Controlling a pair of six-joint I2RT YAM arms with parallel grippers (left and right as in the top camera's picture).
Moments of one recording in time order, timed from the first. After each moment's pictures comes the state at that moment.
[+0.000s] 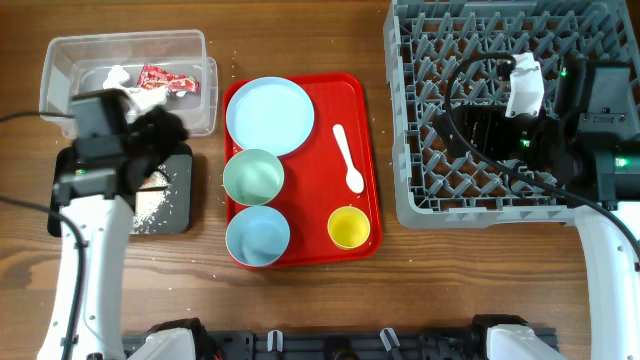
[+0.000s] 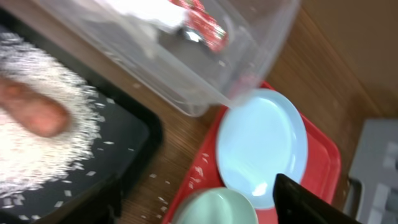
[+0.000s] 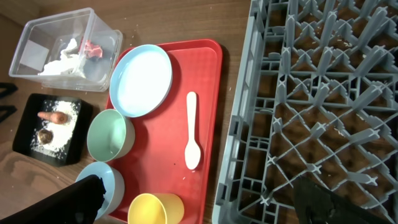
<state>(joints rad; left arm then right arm) 0.16 1.30 1.04 -0.64 0.12 -0.60 -0.02 1.26 1.40 -1.05 -0.47 0.04</state>
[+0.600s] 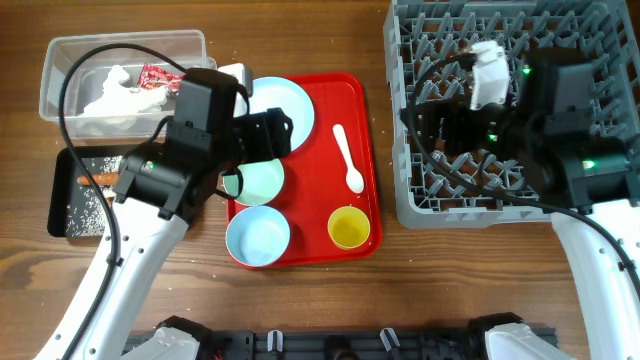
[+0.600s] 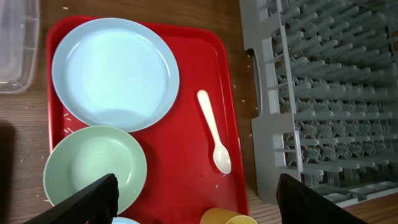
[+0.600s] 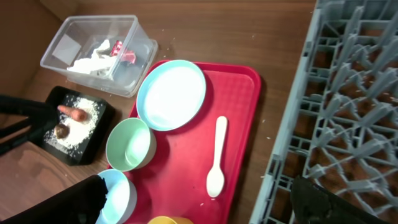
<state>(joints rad) -0.38 1.29 1.29 -0.84 0.11 -0.49 0.17 1.27 1.40 -0.89 -0.42 0.08</state>
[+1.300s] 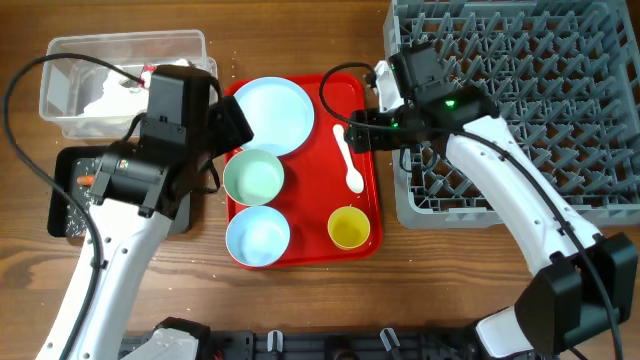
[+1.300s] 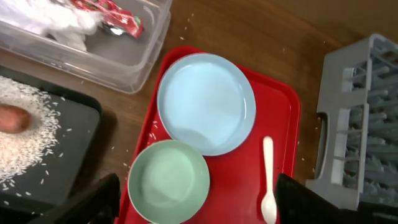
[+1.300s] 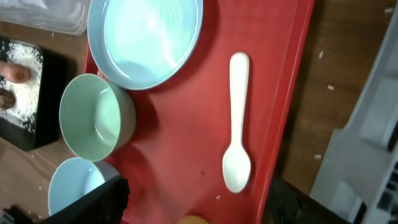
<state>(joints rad) -0.27 1.28 1.33 -0.93 -0.11 -0.62 0.39 1.67 1.40 -0.85 -0.30 0.25</state>
